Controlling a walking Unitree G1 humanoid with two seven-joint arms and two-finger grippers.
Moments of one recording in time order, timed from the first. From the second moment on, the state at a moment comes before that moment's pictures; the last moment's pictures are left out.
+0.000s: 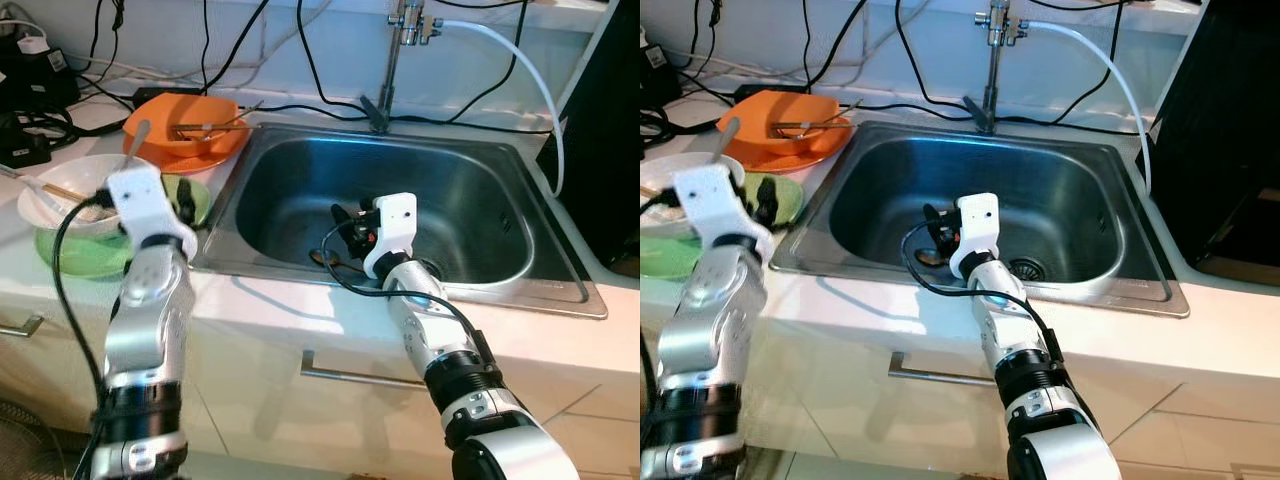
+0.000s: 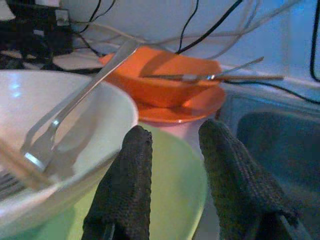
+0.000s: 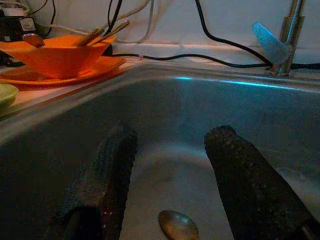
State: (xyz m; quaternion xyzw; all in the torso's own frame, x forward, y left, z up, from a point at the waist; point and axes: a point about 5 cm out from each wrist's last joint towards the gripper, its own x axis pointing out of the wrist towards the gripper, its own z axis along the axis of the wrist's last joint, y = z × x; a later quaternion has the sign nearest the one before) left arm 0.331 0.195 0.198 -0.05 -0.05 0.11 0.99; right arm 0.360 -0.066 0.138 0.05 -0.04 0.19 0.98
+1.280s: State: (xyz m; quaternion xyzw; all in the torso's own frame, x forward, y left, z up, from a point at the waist) left arm 0.304 0.220 0.198 0.00 -0.06 0.16 0.99; right arm 0.360 -0.066 0.137 0.05 -0.04 0.20 0.98
